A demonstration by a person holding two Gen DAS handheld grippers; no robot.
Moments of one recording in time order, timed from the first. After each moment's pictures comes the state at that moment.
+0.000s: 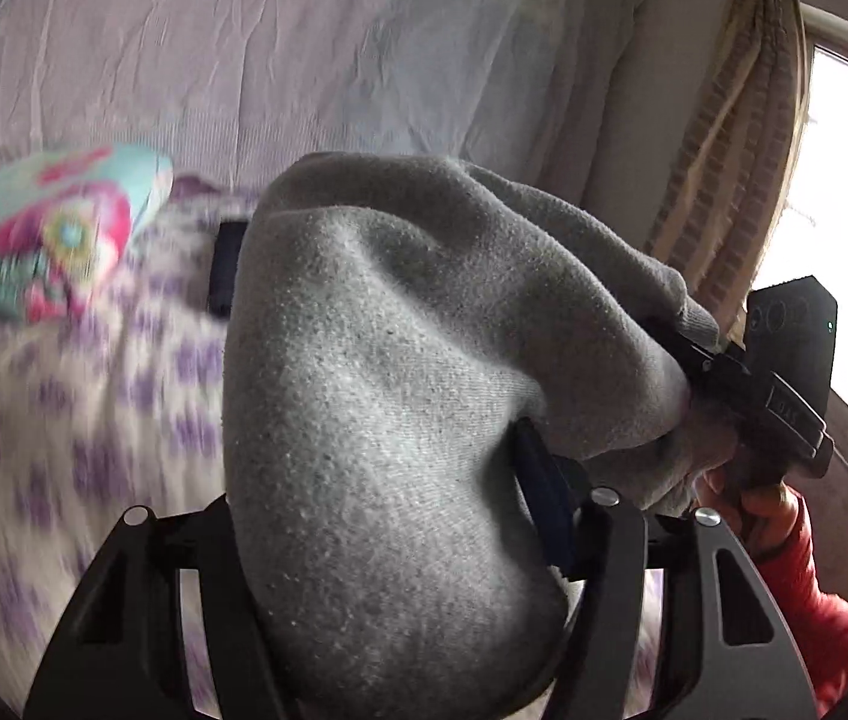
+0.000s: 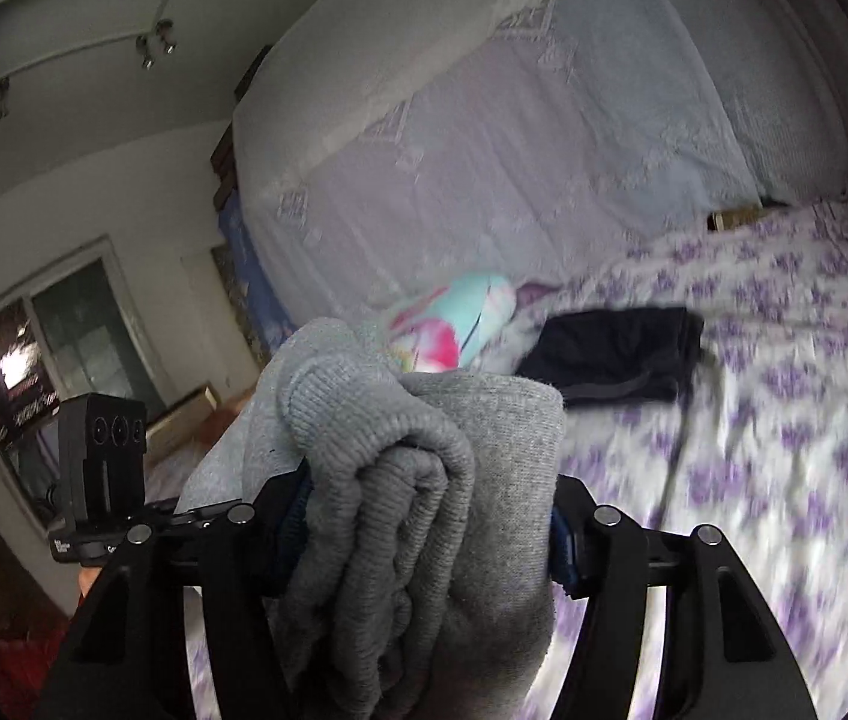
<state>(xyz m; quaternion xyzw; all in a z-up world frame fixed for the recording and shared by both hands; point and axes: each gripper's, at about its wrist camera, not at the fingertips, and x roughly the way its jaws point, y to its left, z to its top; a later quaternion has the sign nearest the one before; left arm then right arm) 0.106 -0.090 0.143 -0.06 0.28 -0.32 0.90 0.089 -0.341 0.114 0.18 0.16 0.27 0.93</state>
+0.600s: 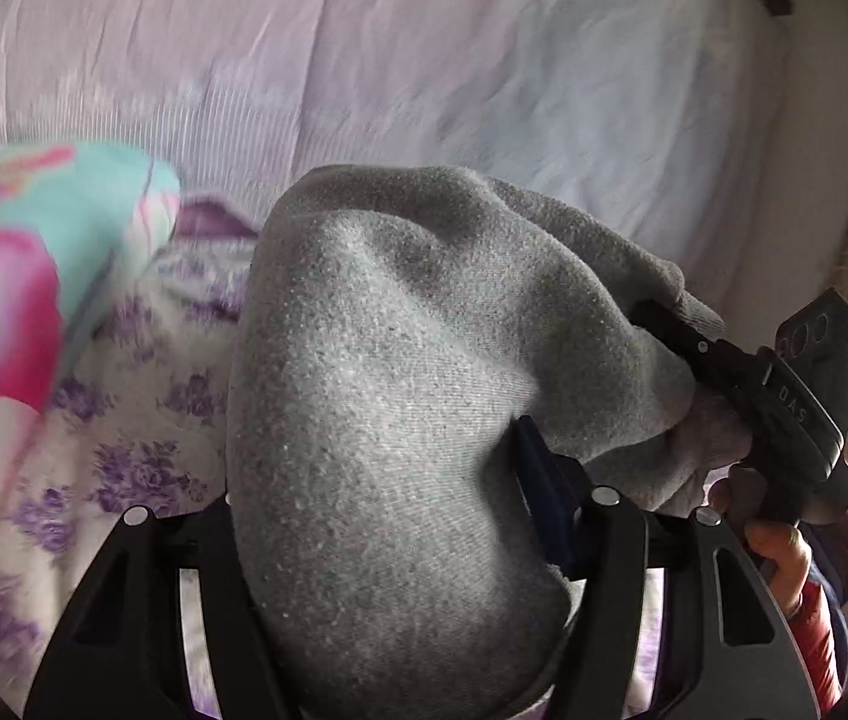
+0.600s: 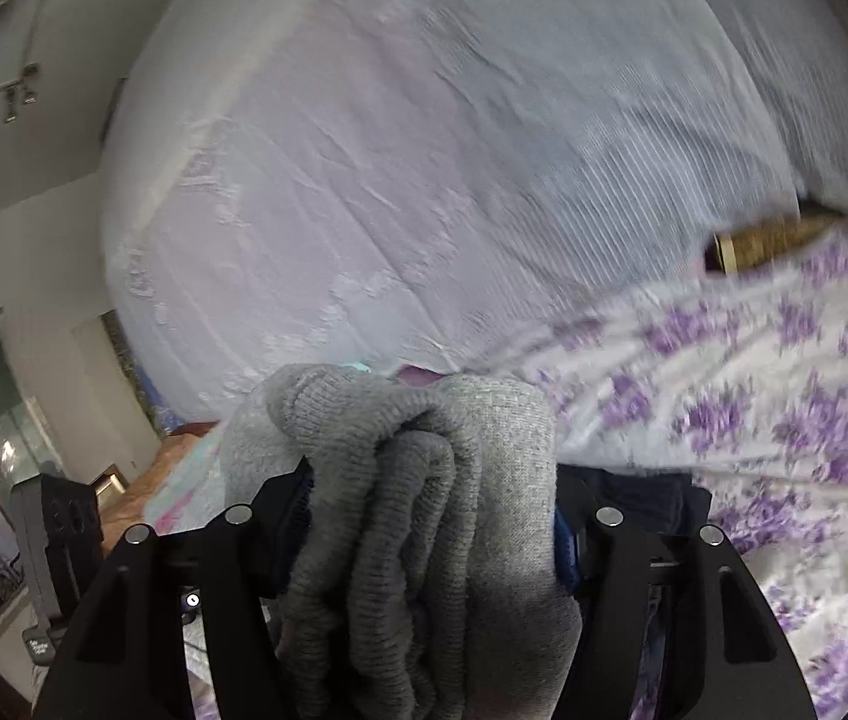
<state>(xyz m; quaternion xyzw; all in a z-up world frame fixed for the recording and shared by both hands) 0.432 -0.136 0.086 -0.11 0.30 -0.26 0.91 0.447 -0.371 0.081 0.22 0.17 0.19 0.94</state>
